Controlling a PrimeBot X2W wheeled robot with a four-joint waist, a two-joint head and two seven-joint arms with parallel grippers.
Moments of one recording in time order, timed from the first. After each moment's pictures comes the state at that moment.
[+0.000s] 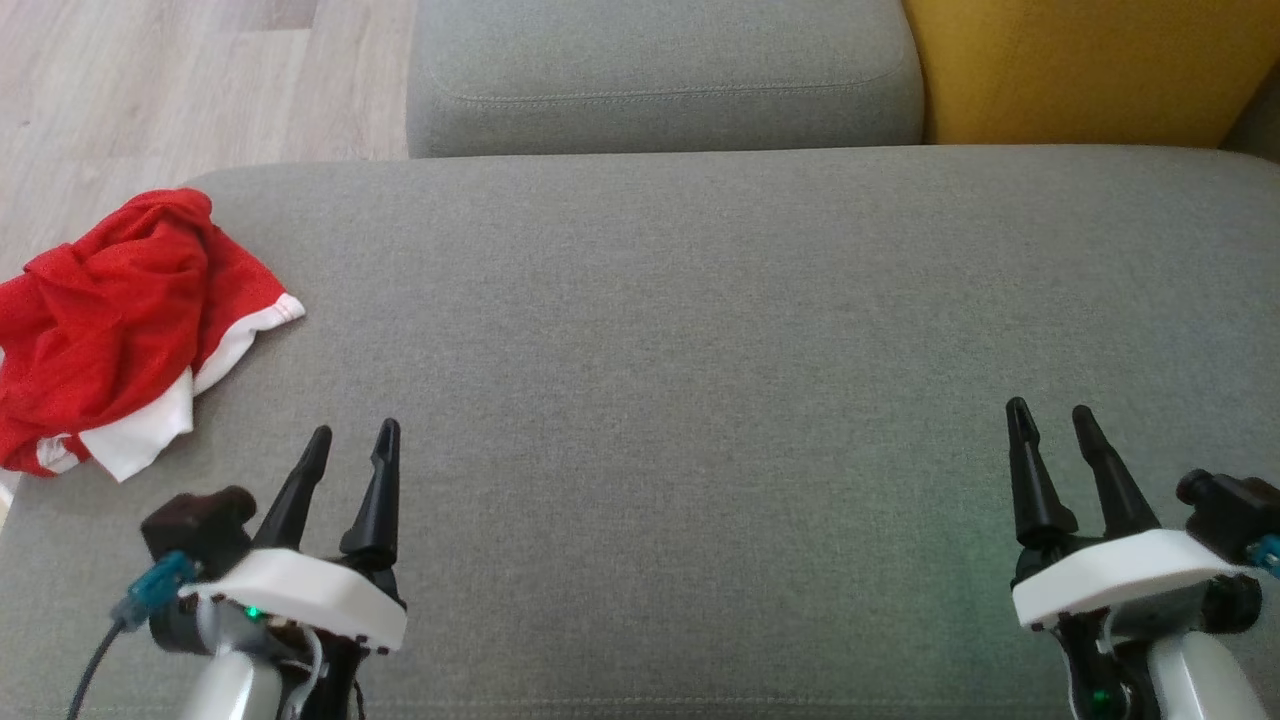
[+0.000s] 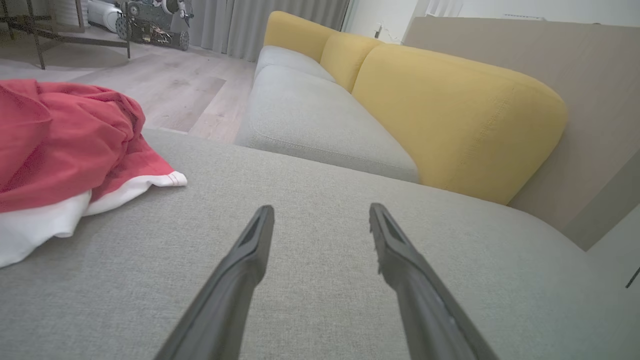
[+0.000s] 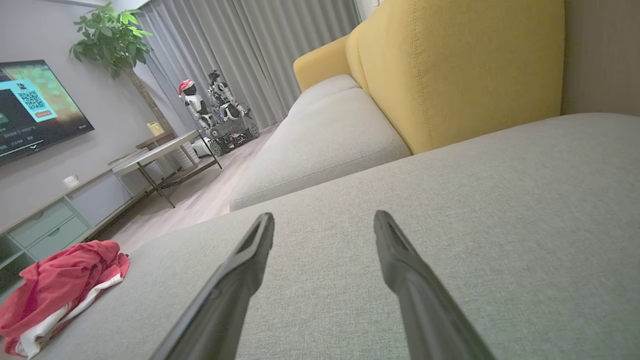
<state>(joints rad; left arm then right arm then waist) -0.04 0.16 -0.19 0.19 -0.49 -0.04 -0.14 0.00 -0.10 0.02 0.16 0.47 0.13 -0.02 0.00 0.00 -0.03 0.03</state>
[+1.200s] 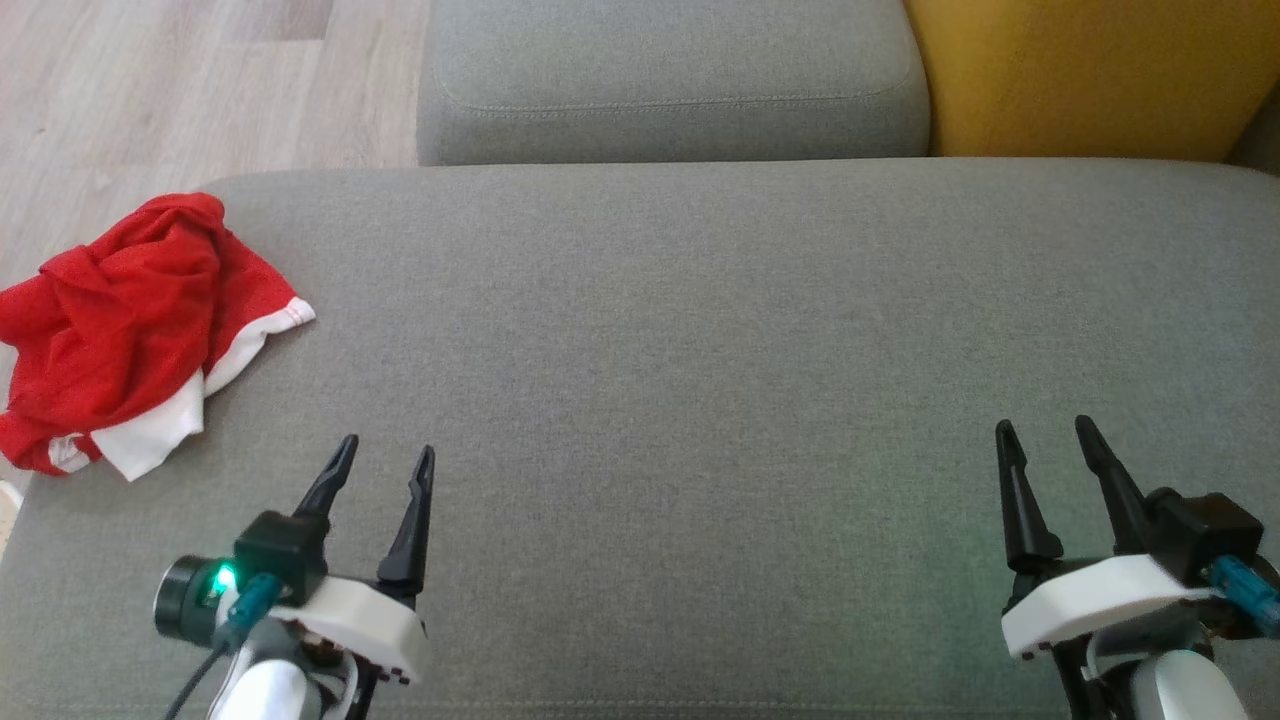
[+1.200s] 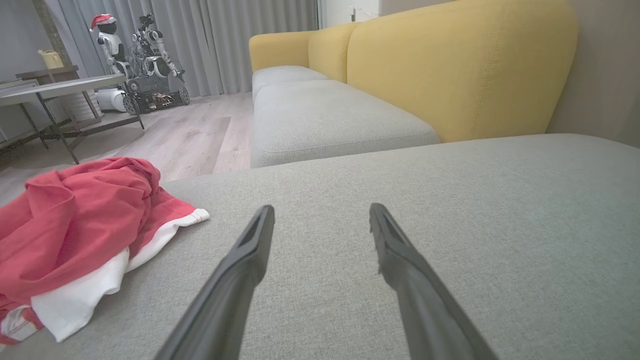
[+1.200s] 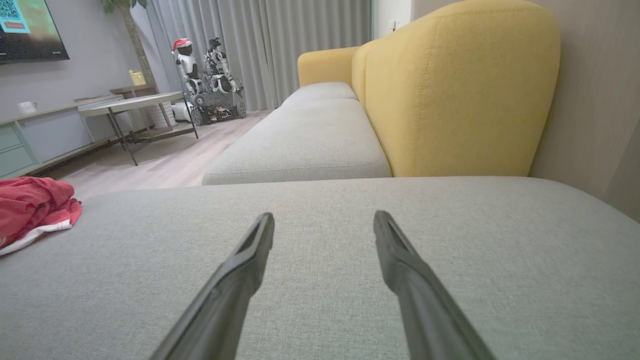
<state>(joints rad) -0.05 0.19 -0.27 0.27 -0.17 -0.01 -0.24 0.04 -0.07 -0.02 0.13 0.16 0.13 -0.05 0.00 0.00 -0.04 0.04</state>
